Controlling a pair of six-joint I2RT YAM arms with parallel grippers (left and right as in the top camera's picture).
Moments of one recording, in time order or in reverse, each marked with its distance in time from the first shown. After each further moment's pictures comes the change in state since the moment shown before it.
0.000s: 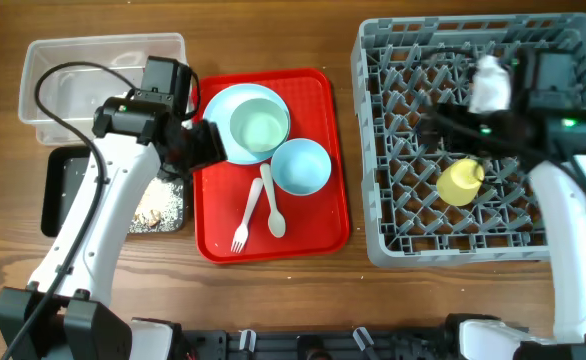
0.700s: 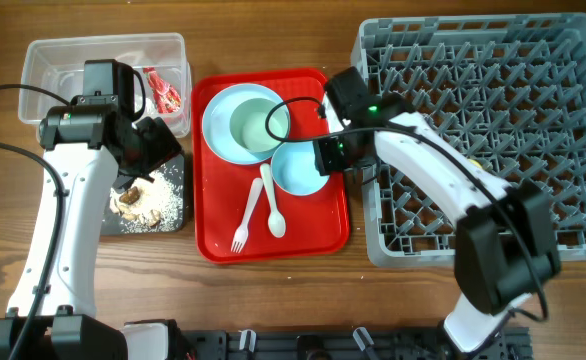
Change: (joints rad) left arm 0.196 -0.054 0.000 -0.026 -0.084 -0.071; right arm 0.476 0.479 0.000 0.194 0.179 0.207
